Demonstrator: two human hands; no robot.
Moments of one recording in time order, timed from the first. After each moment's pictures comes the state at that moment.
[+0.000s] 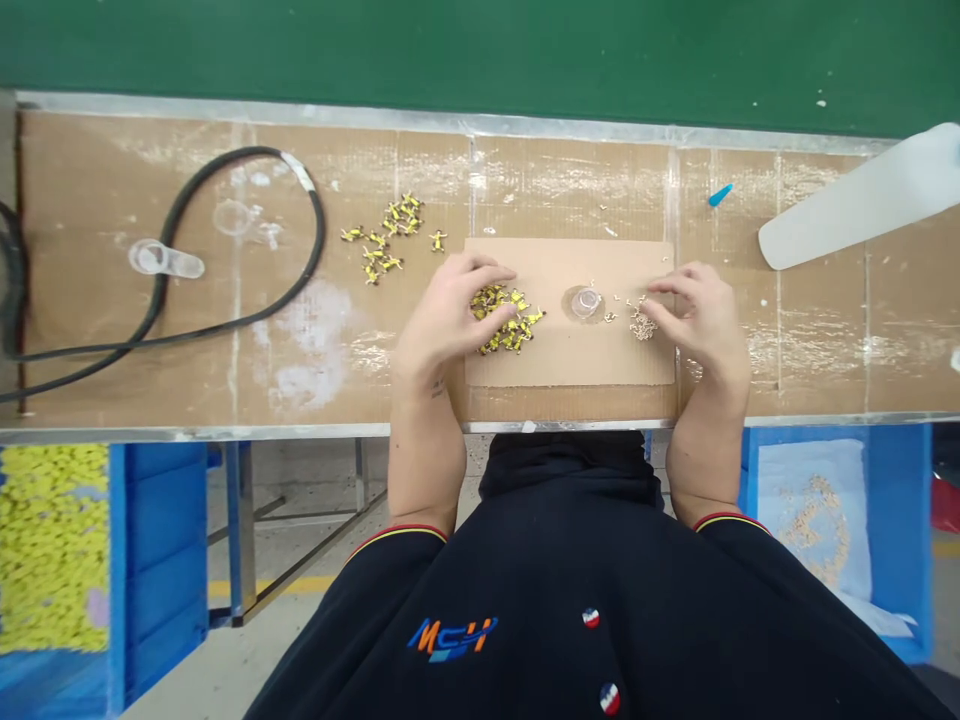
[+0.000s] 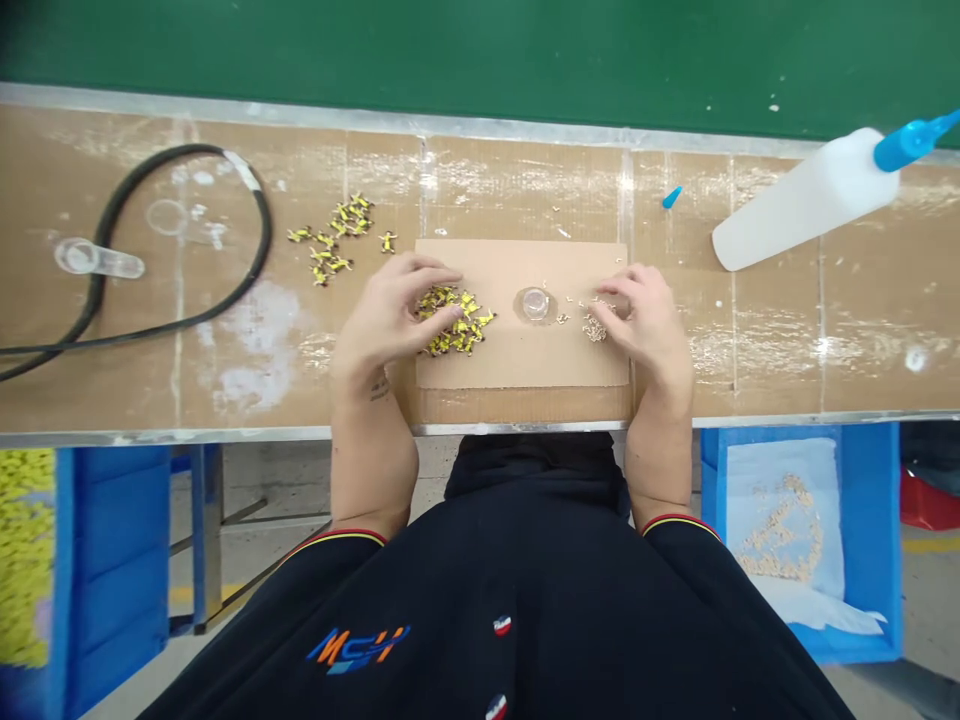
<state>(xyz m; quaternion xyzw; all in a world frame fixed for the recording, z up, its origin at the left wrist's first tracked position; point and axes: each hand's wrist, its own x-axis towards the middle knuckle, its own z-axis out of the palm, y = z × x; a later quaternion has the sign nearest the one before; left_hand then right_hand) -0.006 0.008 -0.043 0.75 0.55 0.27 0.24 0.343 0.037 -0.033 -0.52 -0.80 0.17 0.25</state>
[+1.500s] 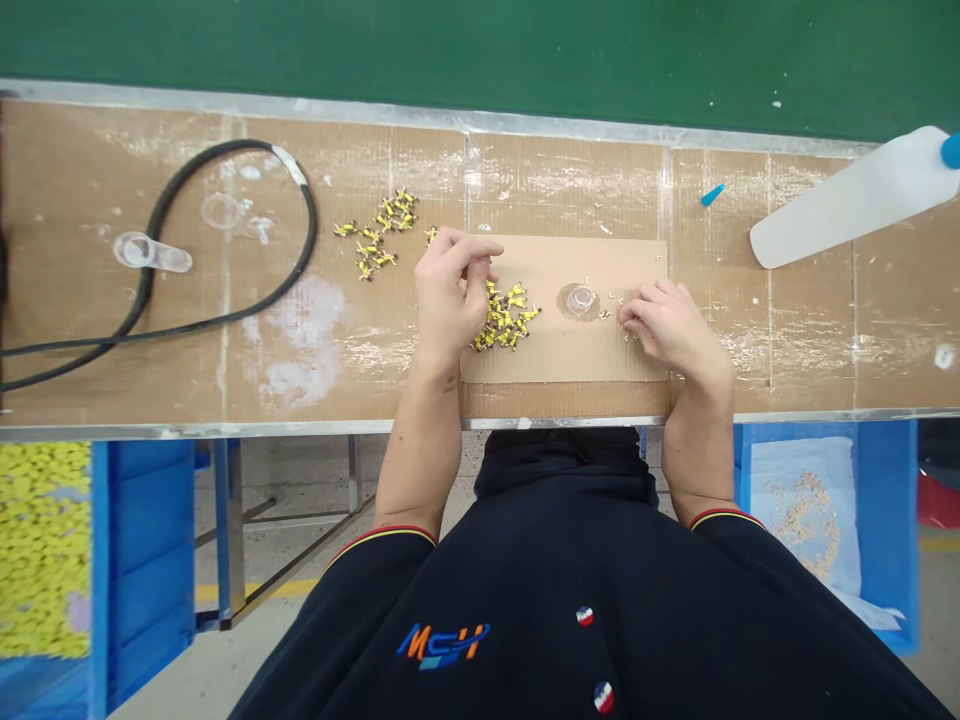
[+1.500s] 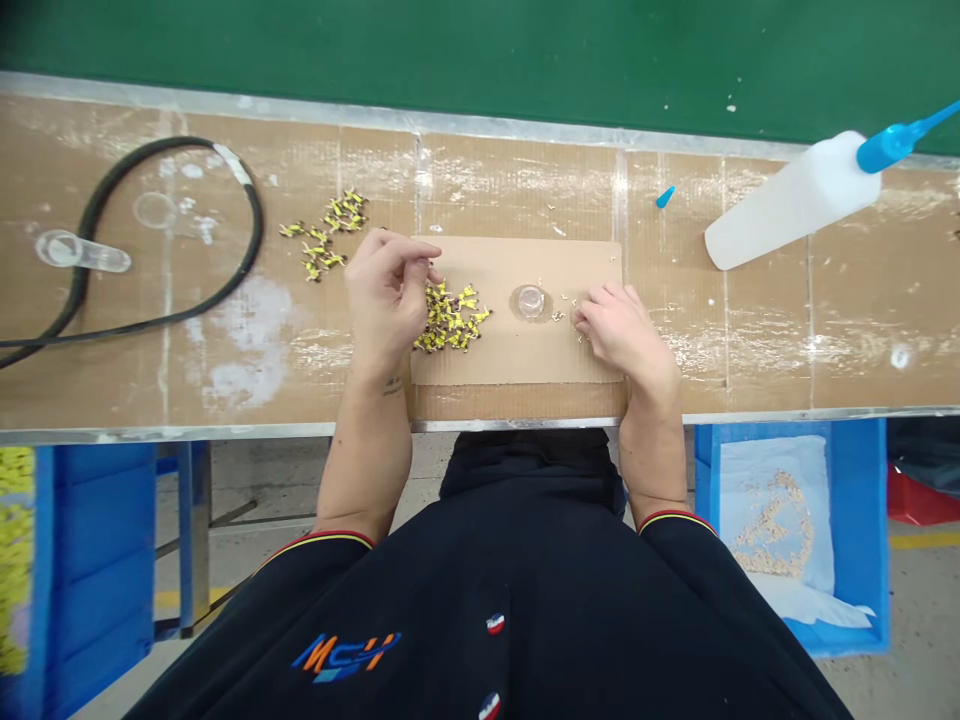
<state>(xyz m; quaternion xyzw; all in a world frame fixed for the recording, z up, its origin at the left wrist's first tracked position) 0.016 0.014 -0.059 0.65 0.57 0.47 0.20 0.329 0.029 -0.028 -0.46 -0.88 0.14 0.01</state>
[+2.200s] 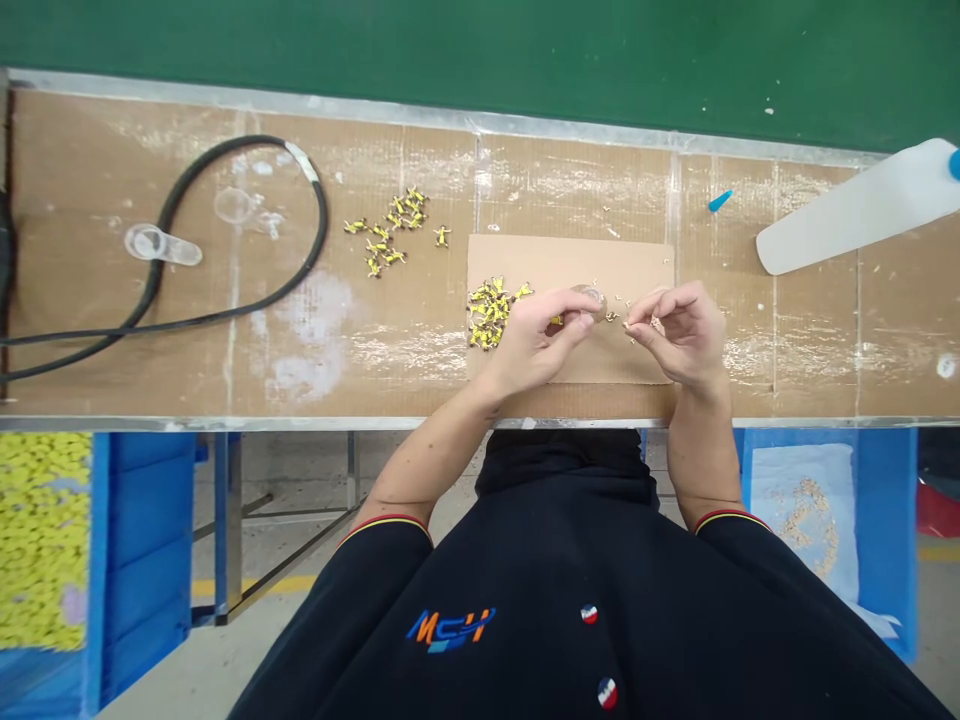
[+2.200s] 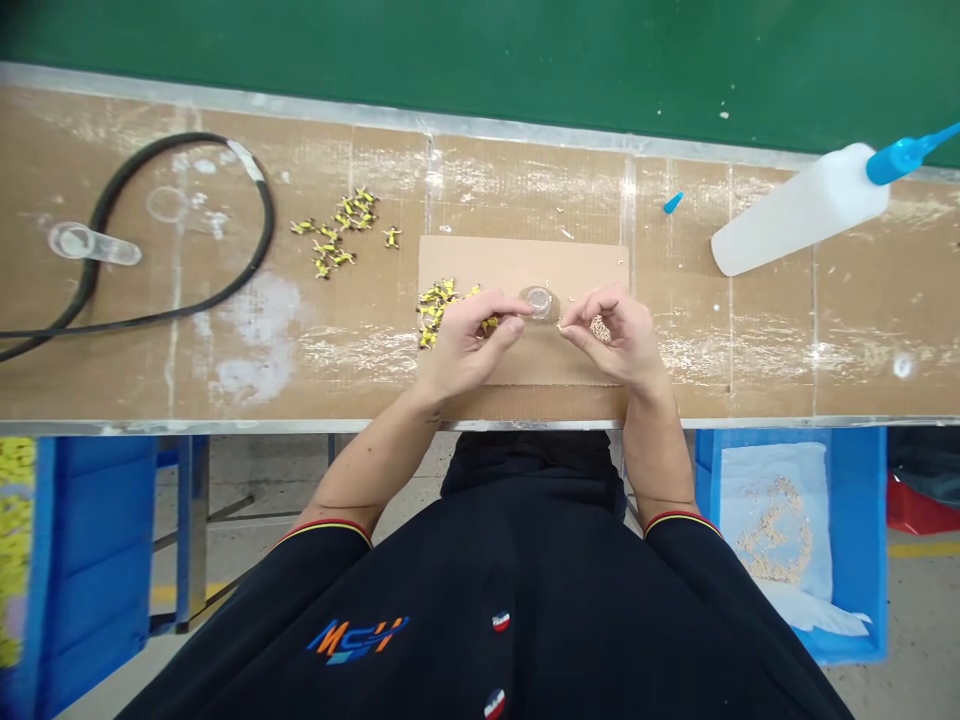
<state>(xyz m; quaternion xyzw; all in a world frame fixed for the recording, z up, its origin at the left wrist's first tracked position) 0.084 -0.013 -0.038 0.70 0.38 0.52 0.32 0.309 0.015 -0.035 -0.30 -0.73 0.38 0.48</state>
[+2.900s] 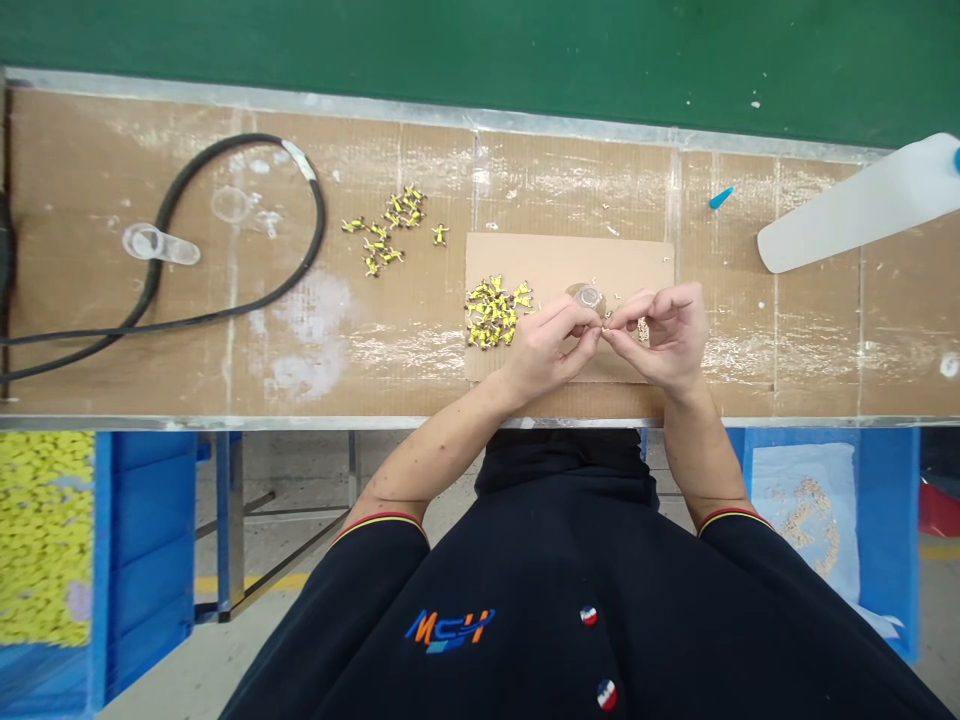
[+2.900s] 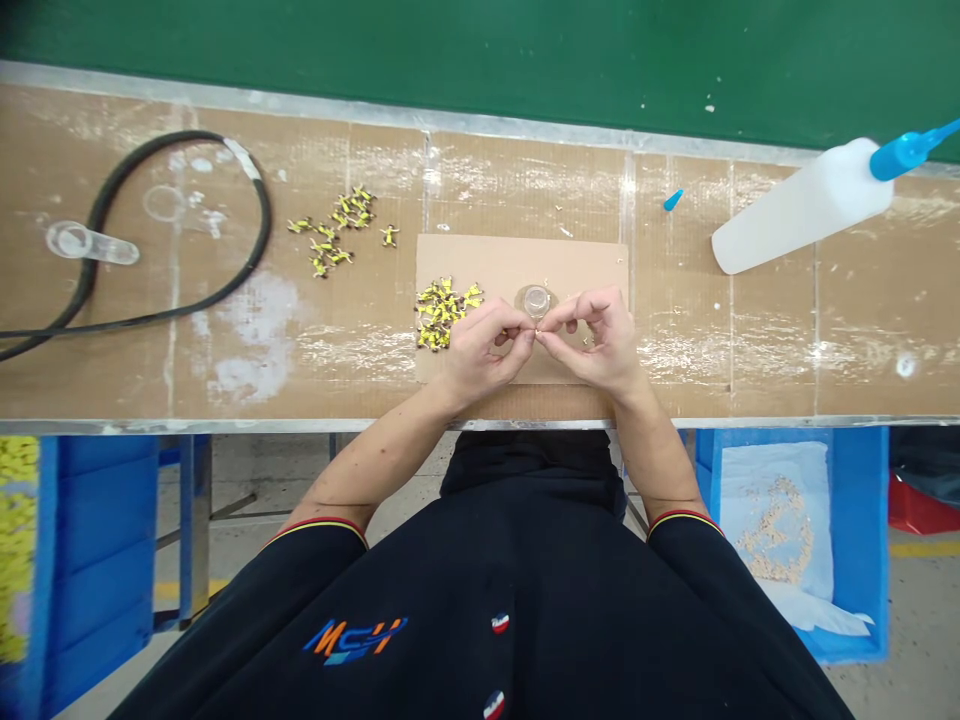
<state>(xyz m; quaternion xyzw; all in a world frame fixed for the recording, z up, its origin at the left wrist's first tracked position) 0.106 -0.015 -0.054 0.72 0.35 0.59 0.14 0.283 0.008 -0.042 -0.27 -0.72 0.34 0.53</state>
